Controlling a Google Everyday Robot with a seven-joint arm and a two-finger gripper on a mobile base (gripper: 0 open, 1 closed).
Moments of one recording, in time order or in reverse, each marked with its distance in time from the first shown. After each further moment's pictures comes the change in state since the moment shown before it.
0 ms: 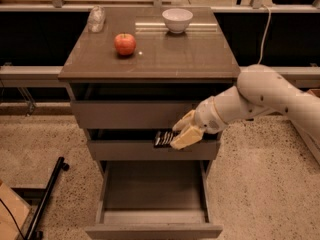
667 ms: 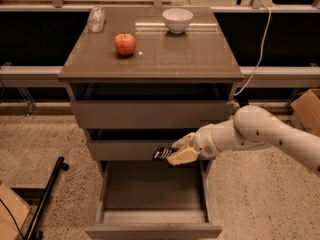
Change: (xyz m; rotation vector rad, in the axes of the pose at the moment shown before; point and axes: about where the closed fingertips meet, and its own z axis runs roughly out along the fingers) arm 0.064 -0.005 0.062 0.060 -0.103 0.159
